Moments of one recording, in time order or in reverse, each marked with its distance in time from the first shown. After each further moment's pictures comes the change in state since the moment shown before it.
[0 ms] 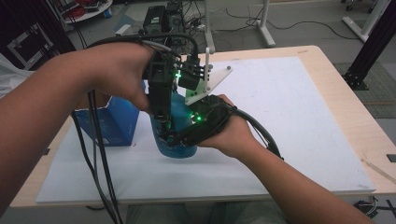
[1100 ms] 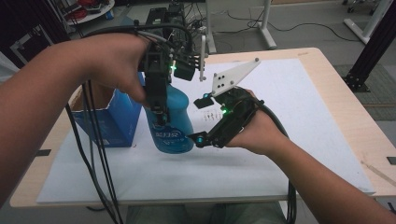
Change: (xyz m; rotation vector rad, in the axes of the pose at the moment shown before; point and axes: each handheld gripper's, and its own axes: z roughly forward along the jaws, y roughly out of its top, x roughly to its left) left arm 0.011 -0.008 -0.012 0.027 -0.016 -0.084; right arm -0.009 -0.009 -0.049 0.073 -0.079 0.044
